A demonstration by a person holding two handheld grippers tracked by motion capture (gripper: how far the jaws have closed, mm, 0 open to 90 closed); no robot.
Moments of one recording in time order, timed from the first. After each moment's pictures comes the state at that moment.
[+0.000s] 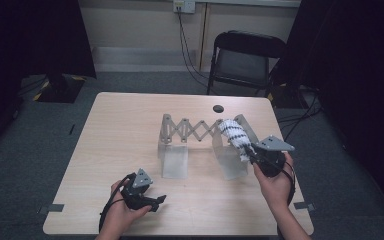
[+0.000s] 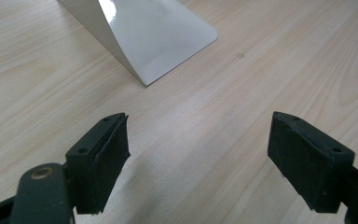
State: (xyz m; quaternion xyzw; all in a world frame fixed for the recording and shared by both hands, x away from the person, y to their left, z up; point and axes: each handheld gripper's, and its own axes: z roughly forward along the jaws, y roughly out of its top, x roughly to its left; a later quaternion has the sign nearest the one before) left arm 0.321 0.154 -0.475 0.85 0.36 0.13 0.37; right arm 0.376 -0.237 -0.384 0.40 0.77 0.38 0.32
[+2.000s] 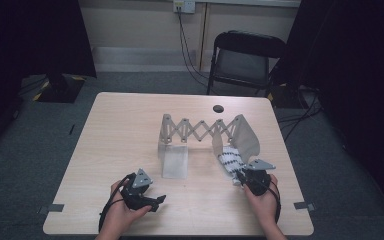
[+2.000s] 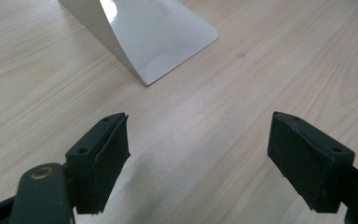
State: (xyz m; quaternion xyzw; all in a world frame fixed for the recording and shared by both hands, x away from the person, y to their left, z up) left arm 0.321 0.154 -0.474 0.85 0.36 0.13 0.37; right arm 0.371 -0.235 -0.485 0.44 0.79 0.33 0.25
